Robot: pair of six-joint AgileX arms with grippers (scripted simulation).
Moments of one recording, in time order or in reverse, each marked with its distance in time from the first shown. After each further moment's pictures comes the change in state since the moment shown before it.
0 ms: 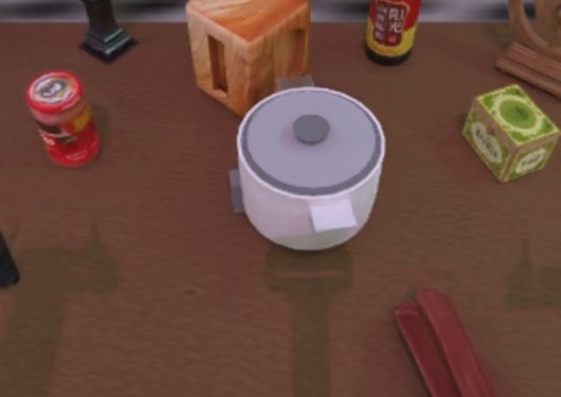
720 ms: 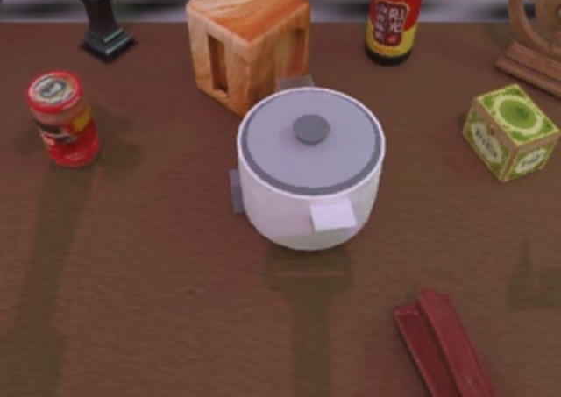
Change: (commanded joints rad) left arm -0.023 1.041 1.106 -0.645 0.016 0.283; right arm 0.000 0.000 0.000 0.000 0.000 0.000
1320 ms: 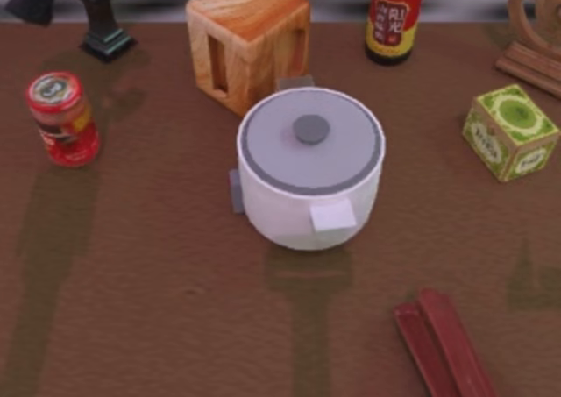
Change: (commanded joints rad) left arm -0.003 0.995 1.058 -0.613 -0.004 0.256; right arm 0.000 0.000 0.000 0.000 0.000 0.000
